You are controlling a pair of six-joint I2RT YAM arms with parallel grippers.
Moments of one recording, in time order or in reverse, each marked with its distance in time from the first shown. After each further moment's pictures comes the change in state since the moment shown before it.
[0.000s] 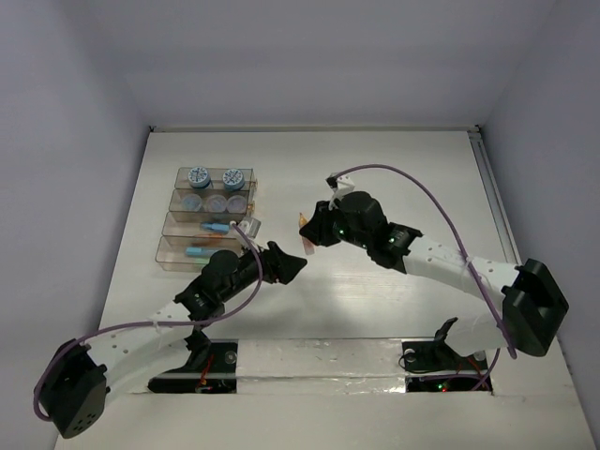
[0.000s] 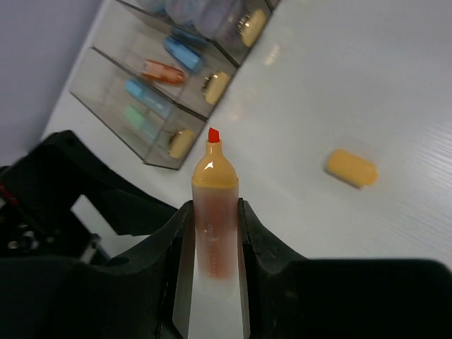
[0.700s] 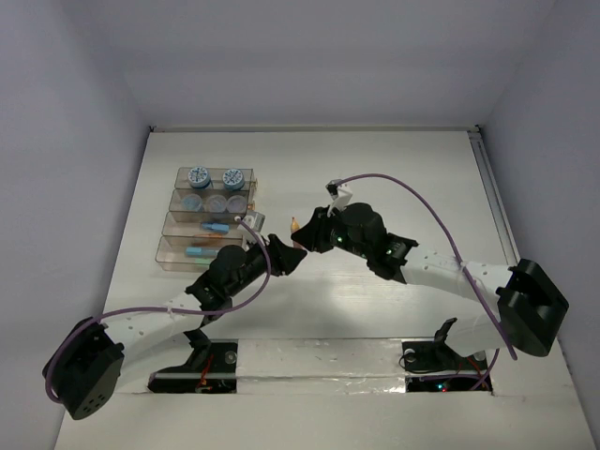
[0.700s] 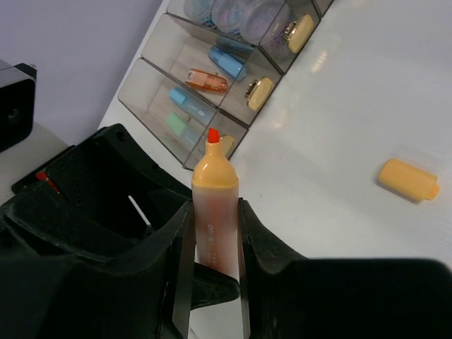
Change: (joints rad) left arm -0.005 0.167 0.017 0.167 -0.045 -0.012; right arm 0.039 -0.008 -0.115 0.255 -0.073 0.098
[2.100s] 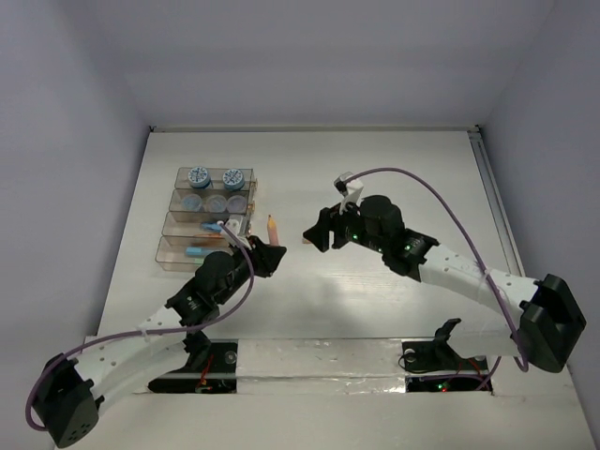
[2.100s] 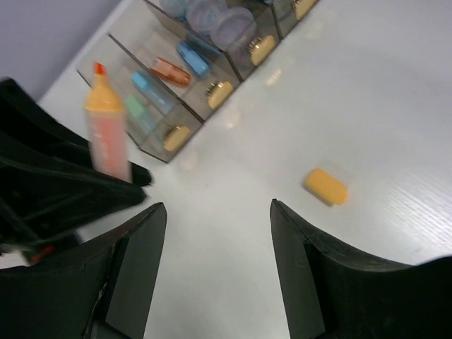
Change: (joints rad) left arm -0.011 -0.249 0.016 -0.267 -0.164 0.101; right arm -0.068 -0.124 0.005 -0.126 -0.022 -0.256
